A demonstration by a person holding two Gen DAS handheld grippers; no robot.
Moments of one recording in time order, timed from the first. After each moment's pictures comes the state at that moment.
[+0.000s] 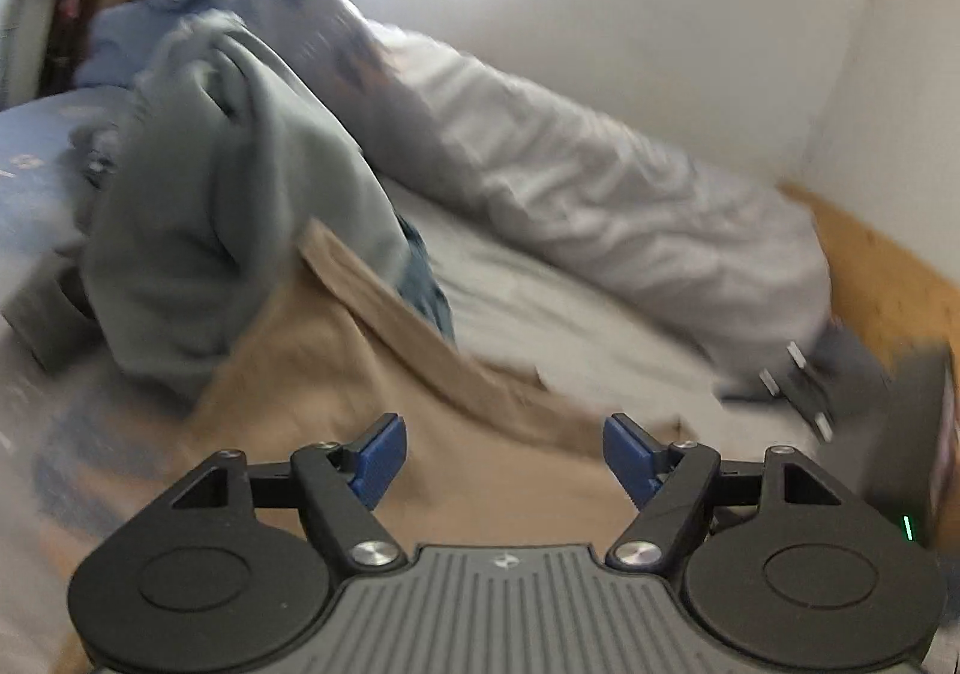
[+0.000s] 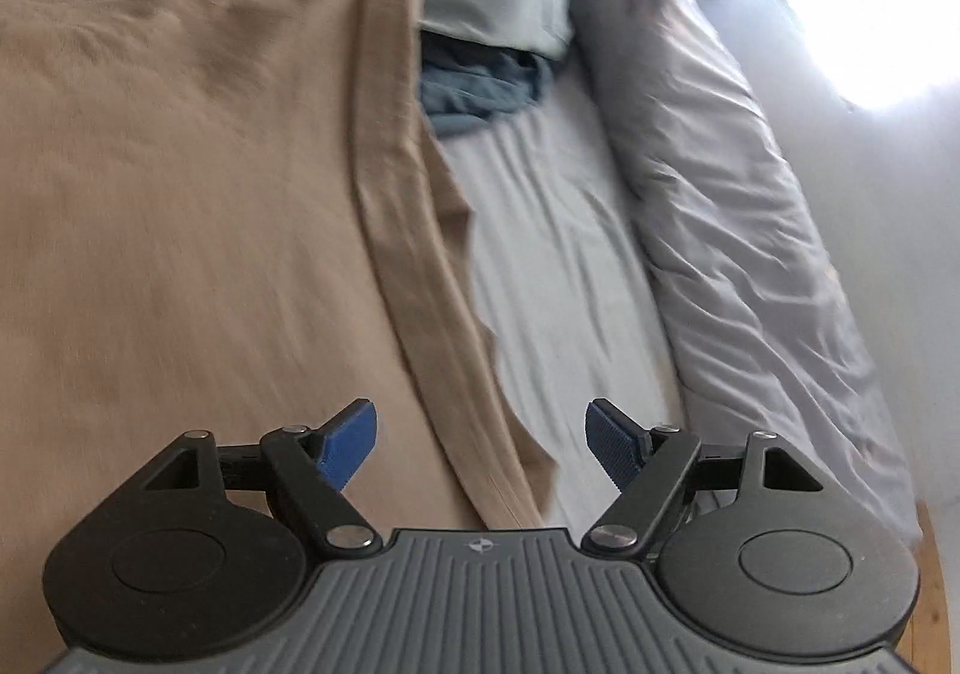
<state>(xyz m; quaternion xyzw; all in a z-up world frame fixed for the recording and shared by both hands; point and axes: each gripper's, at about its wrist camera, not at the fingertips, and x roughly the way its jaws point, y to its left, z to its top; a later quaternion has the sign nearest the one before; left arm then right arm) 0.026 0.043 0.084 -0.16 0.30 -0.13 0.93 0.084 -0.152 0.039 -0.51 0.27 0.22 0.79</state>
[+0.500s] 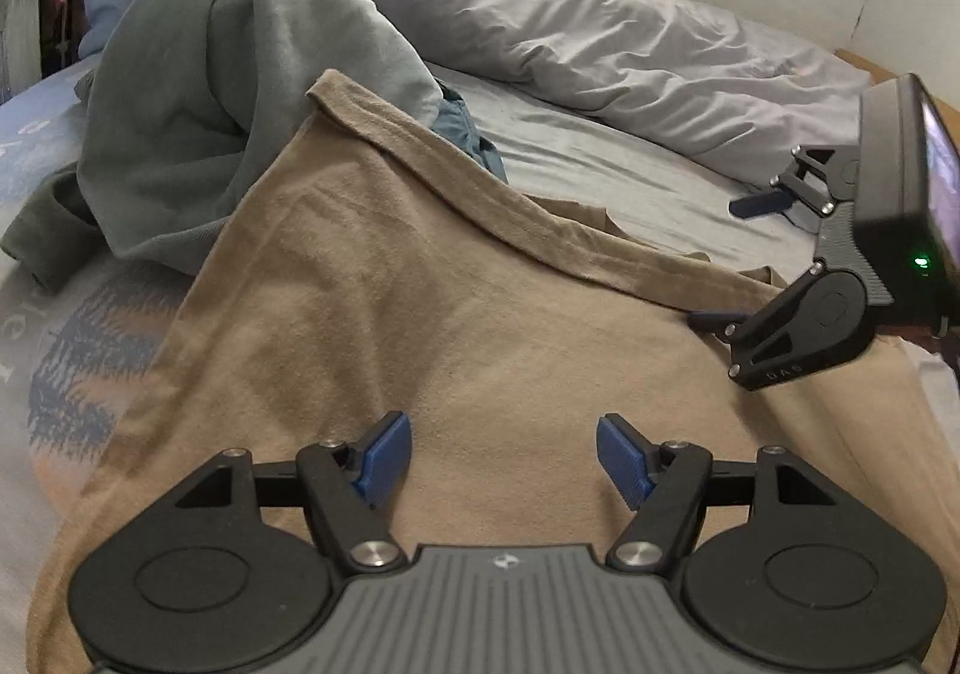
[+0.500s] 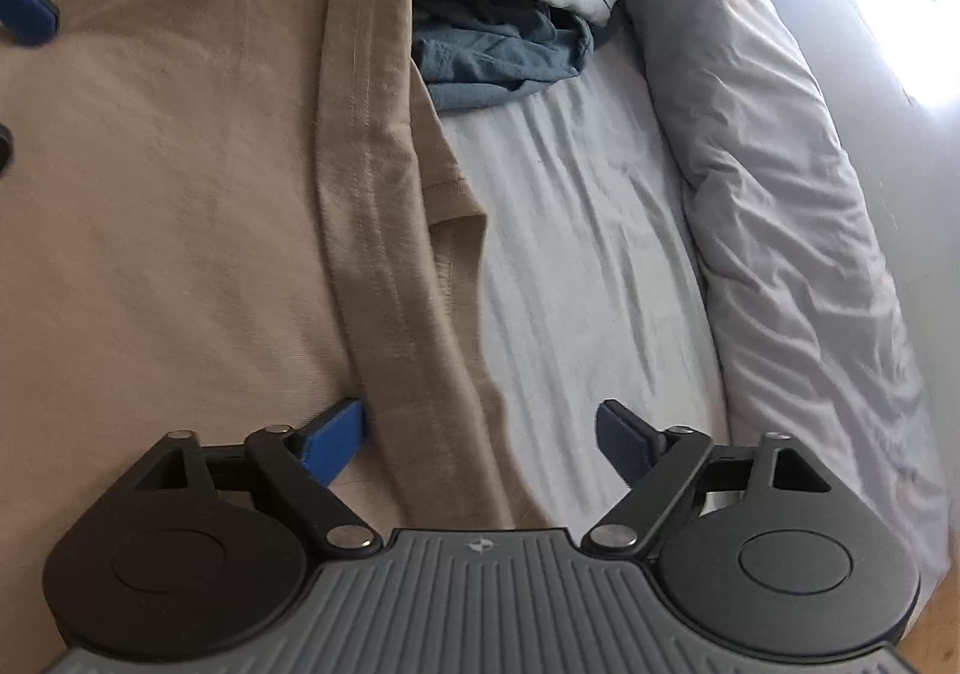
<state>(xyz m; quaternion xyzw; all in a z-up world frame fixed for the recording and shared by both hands) 0.039 0.022 0.038 -0.09 0.39 -0.08 0.91 0.161 -0.139 0.015 -0.53 0.30 0.22 0.76</state>
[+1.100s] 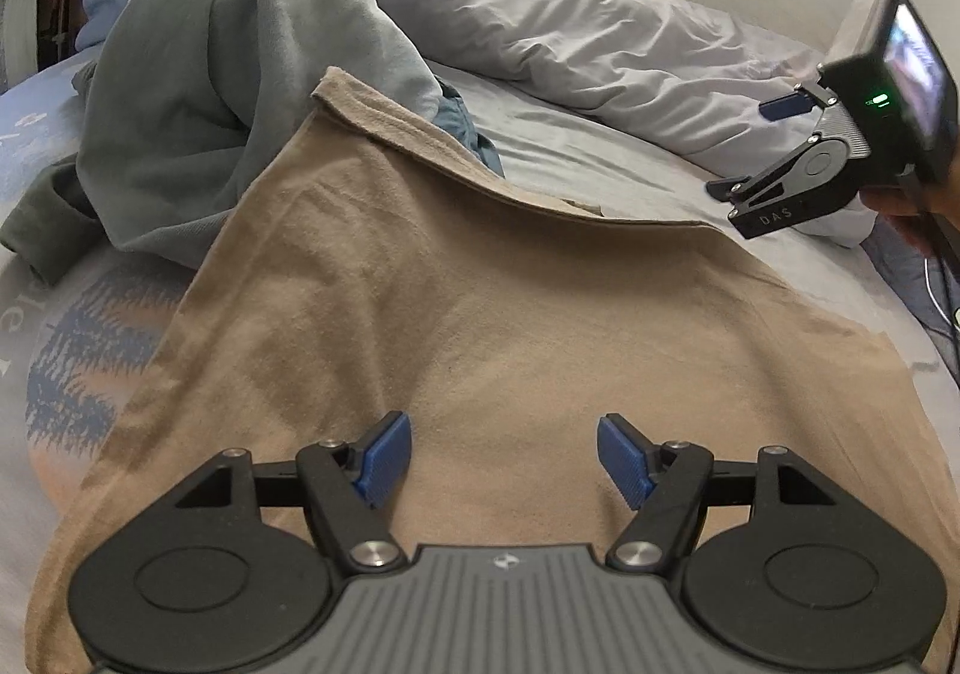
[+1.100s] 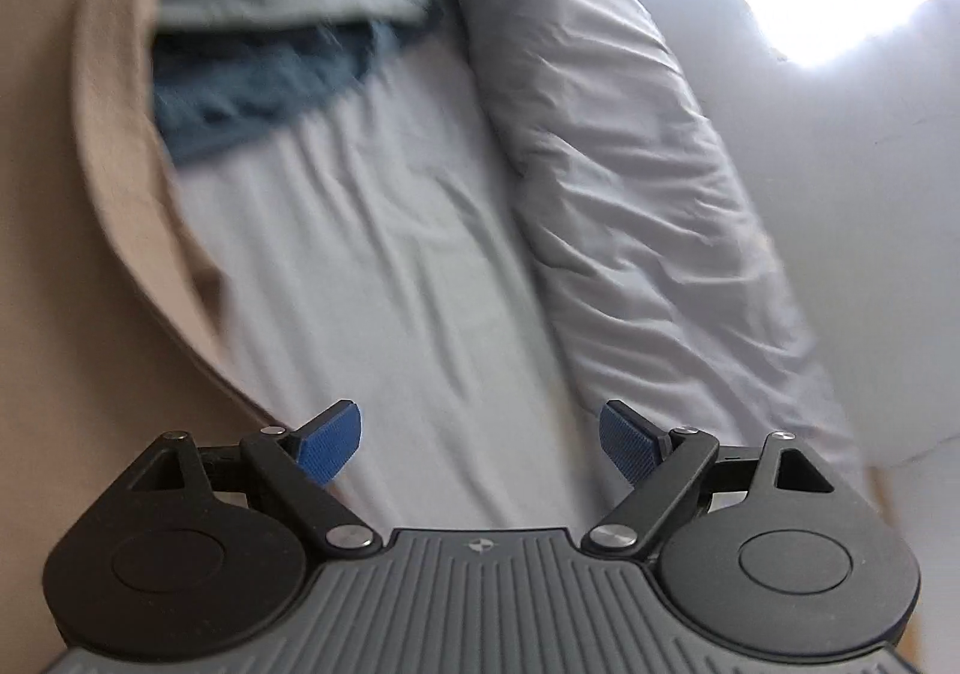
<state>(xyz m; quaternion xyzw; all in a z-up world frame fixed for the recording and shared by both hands) 0.035 0.025 0.037 -0.10 0.39 -0.09 0.91 0.201 -0.147 0.074 -0.47 0.28 0.15 0.82</state>
